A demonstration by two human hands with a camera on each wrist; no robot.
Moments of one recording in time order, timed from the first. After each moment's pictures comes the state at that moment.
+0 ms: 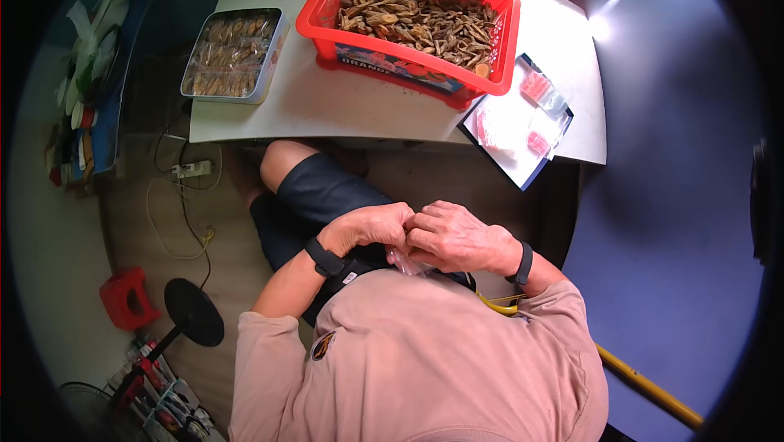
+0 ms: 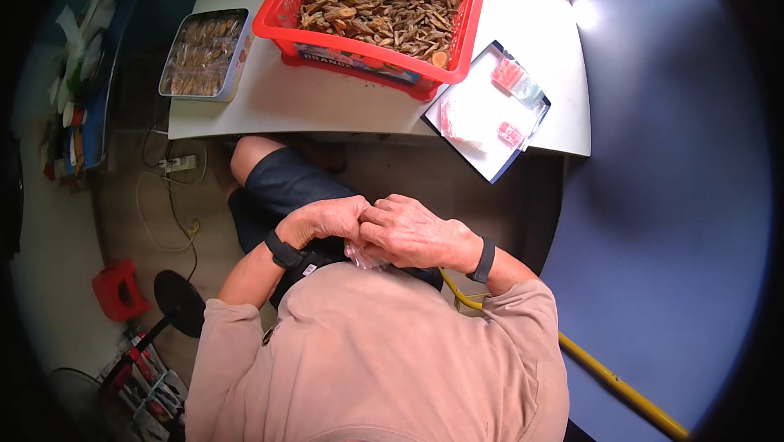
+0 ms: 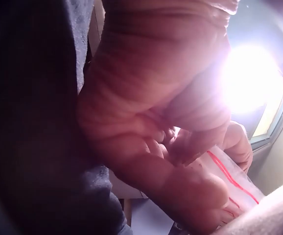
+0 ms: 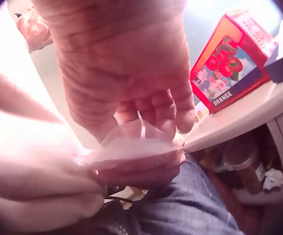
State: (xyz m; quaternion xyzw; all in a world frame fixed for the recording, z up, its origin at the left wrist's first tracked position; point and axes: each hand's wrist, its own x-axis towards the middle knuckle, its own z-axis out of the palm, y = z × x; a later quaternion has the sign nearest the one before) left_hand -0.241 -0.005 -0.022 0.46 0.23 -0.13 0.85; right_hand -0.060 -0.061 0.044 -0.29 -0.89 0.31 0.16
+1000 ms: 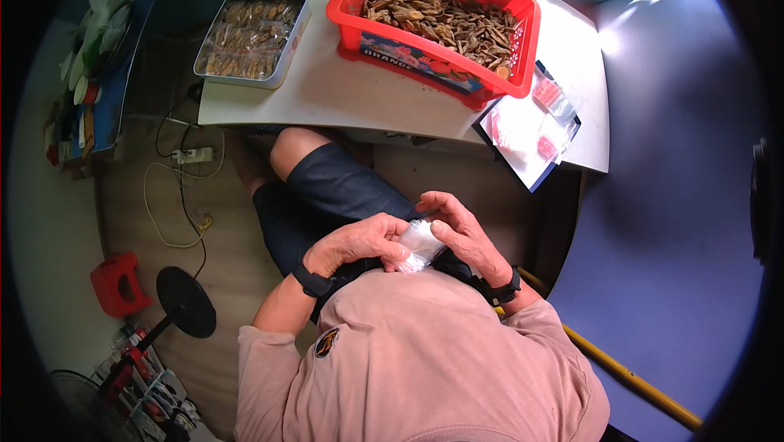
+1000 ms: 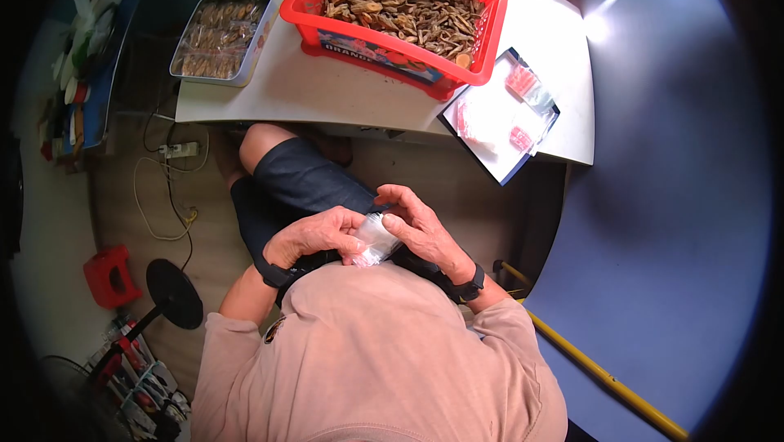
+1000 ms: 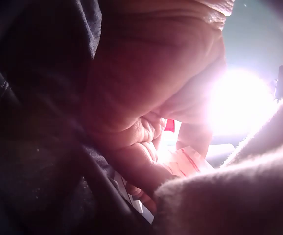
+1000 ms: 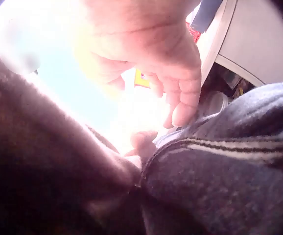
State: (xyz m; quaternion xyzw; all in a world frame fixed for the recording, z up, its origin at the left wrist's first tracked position) left_hand -0.294 -0.035 -0.012 0.34 0.22 -0.03 0.91; right_hand -0.074 -0.101 0.008 -0.48 -0.42 0.68 0.35
